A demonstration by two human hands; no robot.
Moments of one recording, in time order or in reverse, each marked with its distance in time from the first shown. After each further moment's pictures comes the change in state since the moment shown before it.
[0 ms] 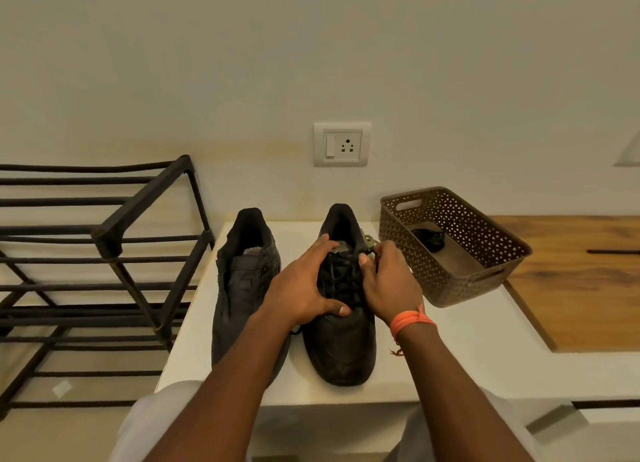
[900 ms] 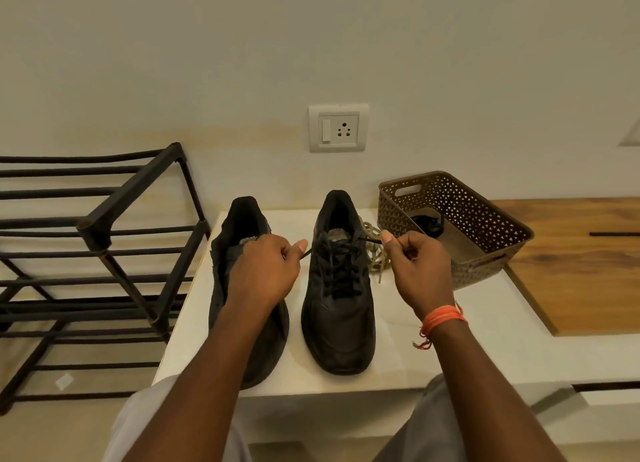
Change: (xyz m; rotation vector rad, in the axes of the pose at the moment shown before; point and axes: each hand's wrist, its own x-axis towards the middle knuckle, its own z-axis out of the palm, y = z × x) left_hand -0.010 0.001 -0.027 0.014 0.304 -0.371; right_hand -0.006 0.016 -0.025 0.319 0.219 -0.019
